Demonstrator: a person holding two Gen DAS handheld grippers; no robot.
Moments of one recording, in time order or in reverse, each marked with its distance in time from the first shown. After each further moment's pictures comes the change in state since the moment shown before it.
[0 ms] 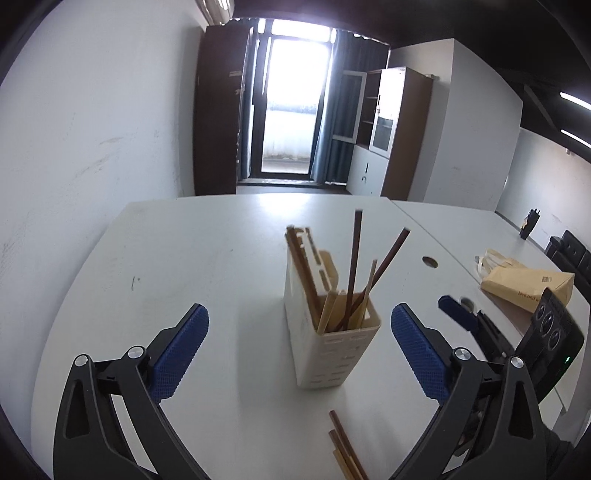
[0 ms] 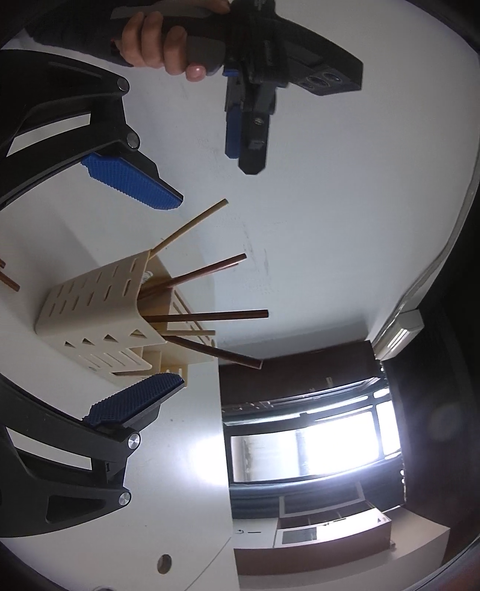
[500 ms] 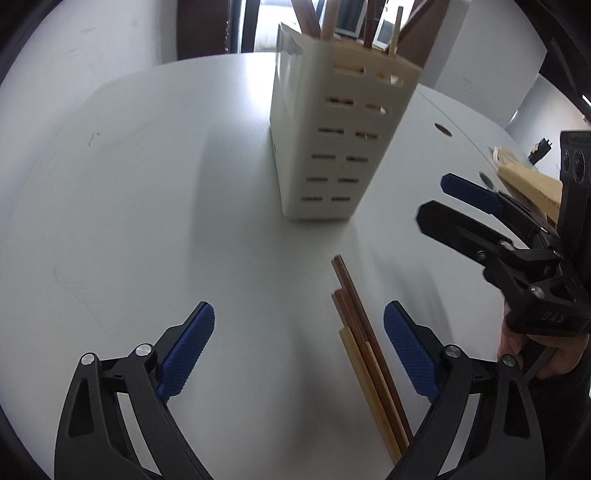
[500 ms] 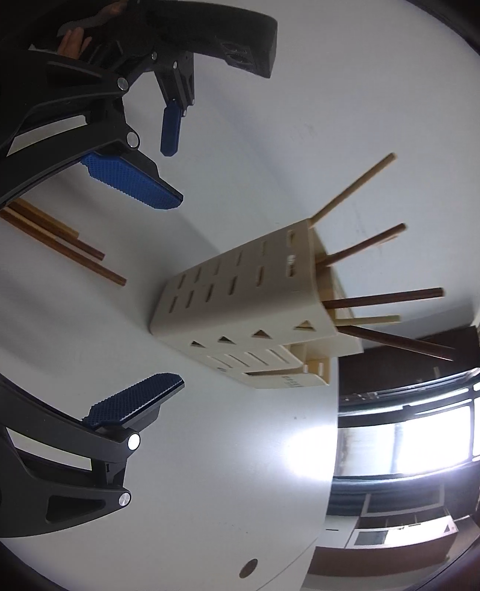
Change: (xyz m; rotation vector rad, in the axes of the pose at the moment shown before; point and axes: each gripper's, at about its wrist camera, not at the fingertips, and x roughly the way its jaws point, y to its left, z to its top) left arm 0.088 -0.009 -0.143 -0.016 0.448 -0.060; right arm 0.050 0.001 -0.064 0.038 0.479 -0.069
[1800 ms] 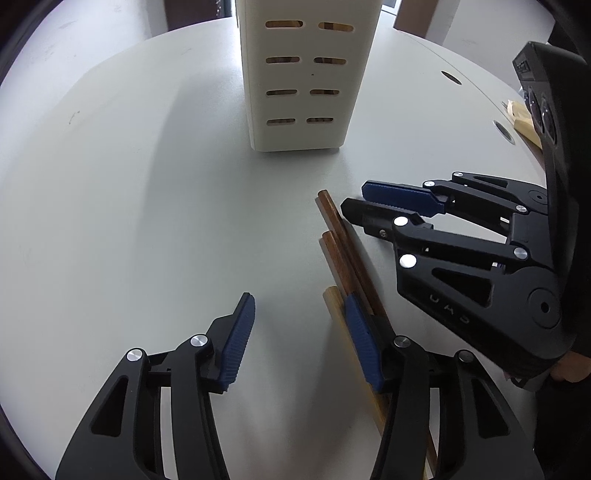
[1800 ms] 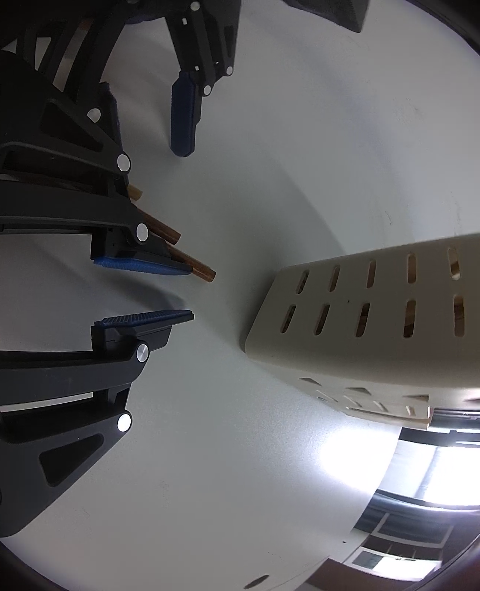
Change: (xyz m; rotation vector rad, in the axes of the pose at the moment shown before) left arm 0.022 -0.013 -0.031 0.037 0.121 0.068; right arm 0.063 0.046 -0.038 -0.098 0.279 -0.084
